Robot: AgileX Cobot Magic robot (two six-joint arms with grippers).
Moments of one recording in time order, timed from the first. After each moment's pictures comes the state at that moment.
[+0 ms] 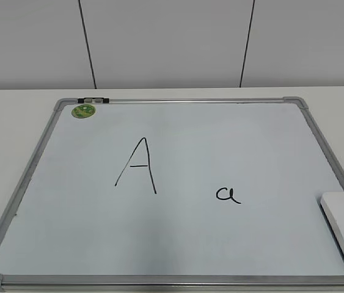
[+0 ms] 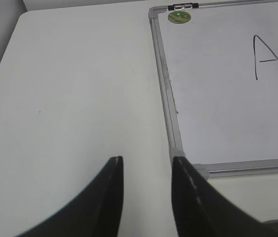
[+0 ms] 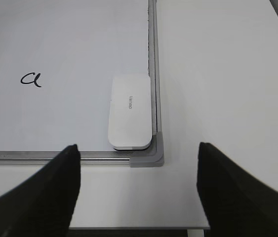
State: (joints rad) left arm -0.06 0.01 -0.51 0.01 1.09 0.00; right arm 0.00 -0.02 -0.49 0.00 1.14 -0.03
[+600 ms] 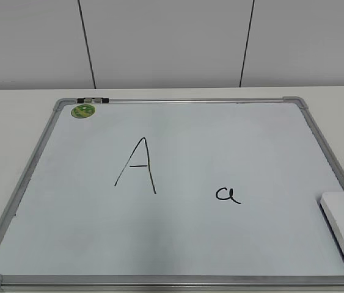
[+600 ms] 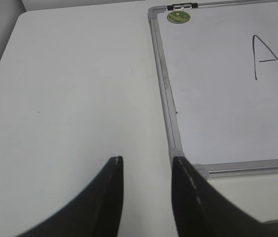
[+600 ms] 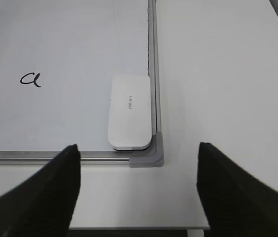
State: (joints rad) left arm -0.06 0.01 -0.51 0.01 1.09 0.00; right arm 0.00 -0.02 -0.49 0.00 1.14 -0.03
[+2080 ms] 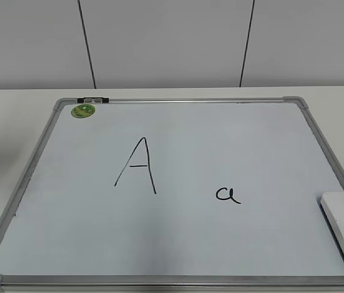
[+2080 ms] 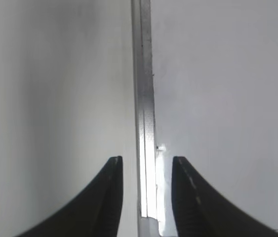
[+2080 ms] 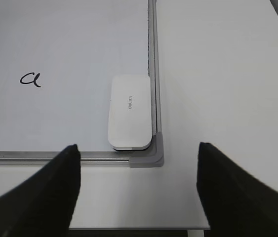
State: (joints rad) left arm -0.07 1.48 -1.03 -0.10 0.85 -0.03; right arm 0.00 -0.02 -0.49 0.00 1.14 -0.03
